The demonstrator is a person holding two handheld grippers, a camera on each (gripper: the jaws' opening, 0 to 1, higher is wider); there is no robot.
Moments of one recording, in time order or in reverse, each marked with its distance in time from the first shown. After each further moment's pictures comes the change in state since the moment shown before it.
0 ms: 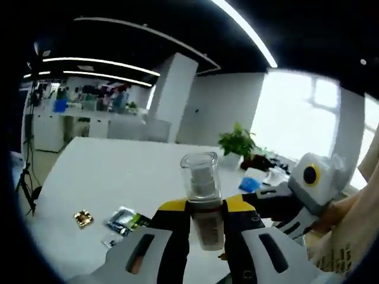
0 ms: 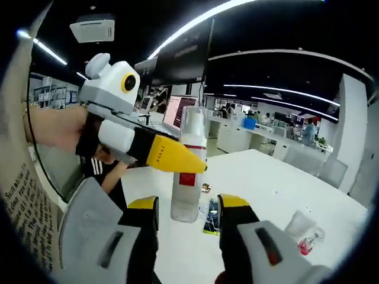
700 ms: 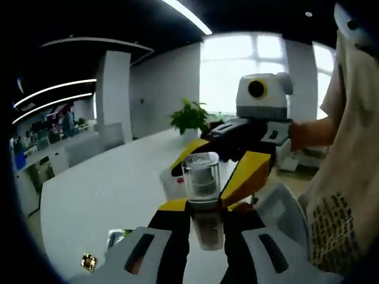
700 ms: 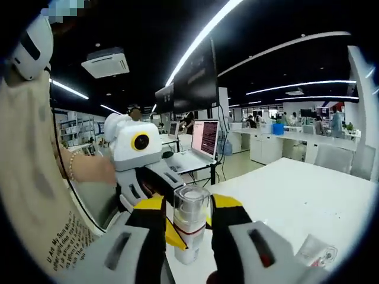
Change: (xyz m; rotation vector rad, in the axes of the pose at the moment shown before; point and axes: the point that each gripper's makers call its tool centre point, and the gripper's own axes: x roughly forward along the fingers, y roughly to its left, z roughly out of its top) left arm 0.009 -0.044 -0.019 0.293 0.144 -0.326; right arm -0.008 0.002 0.075 0.115 -0.187 0.248
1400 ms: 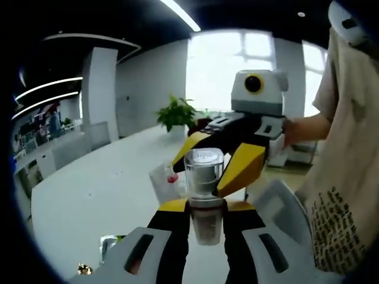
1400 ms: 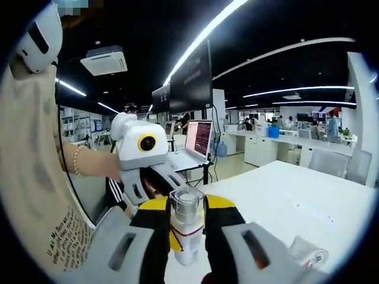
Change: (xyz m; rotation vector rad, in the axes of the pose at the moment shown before) left arm 0.026 0.005 -0.009 0.022 0.039 -0.102; right arm -0.009 -0.018 -0.008 -0.038 0.010 -0.040
